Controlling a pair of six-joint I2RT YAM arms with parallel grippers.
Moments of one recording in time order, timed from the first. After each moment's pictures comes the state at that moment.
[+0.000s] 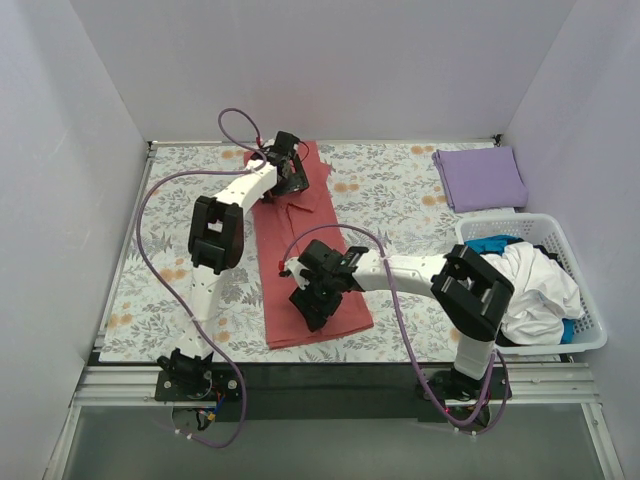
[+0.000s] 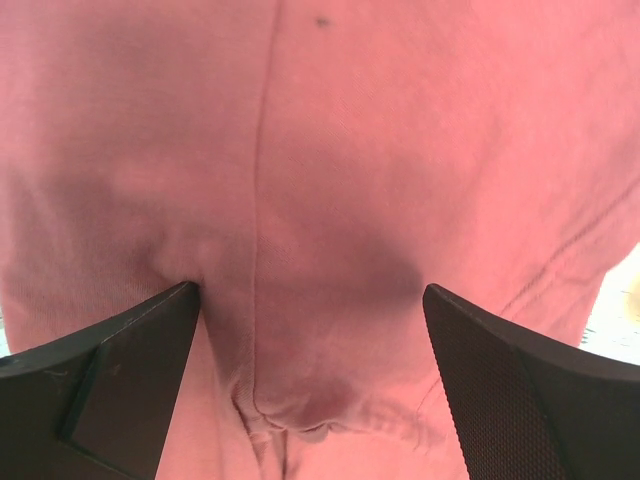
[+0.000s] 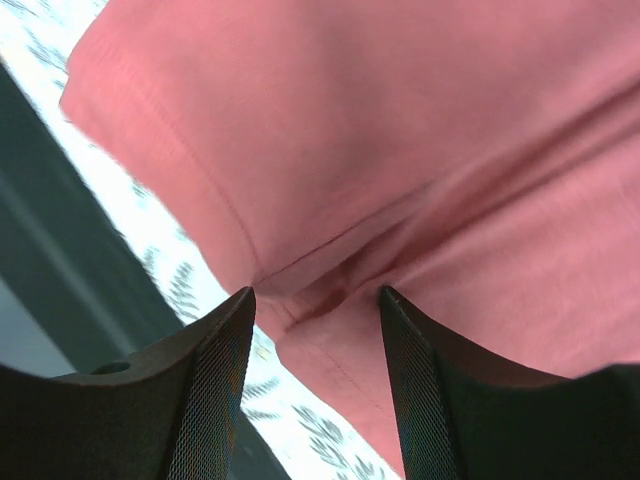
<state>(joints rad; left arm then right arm) -0.37 2.44 2.10 -0.72 -0.25 -0.66 1.04 1.79 1.11 -0.49 -0.35 0.08</state>
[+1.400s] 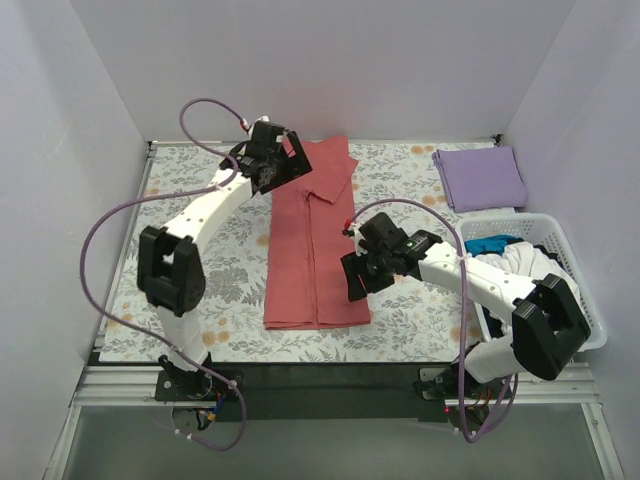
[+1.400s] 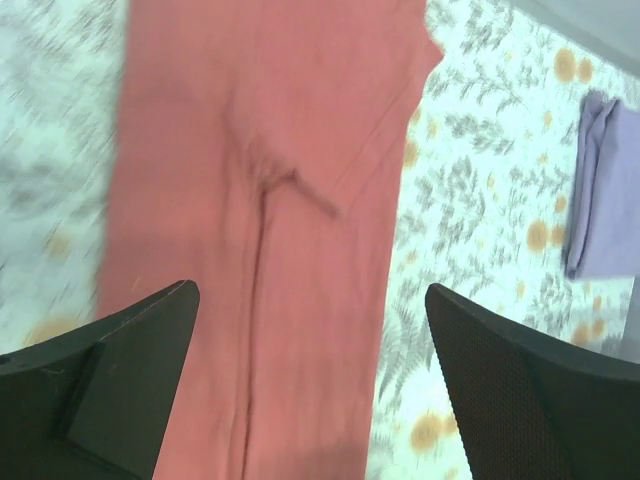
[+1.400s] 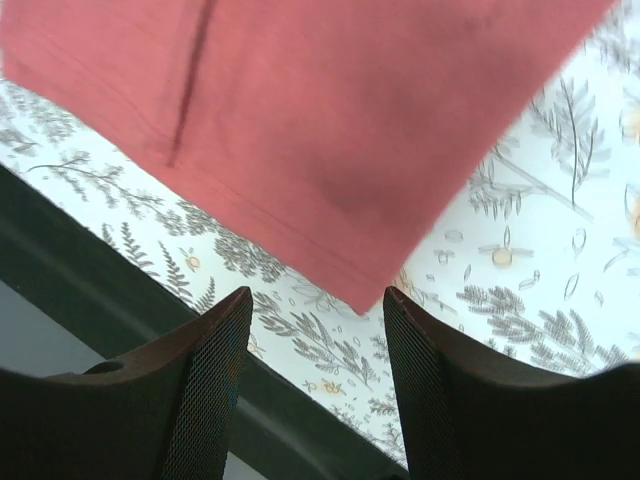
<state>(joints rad) -0.42 1.97 1.77 -0.50 -0.11 -0.72 0.78 1.43 1.00 -0.65 -0.26 0.26</state>
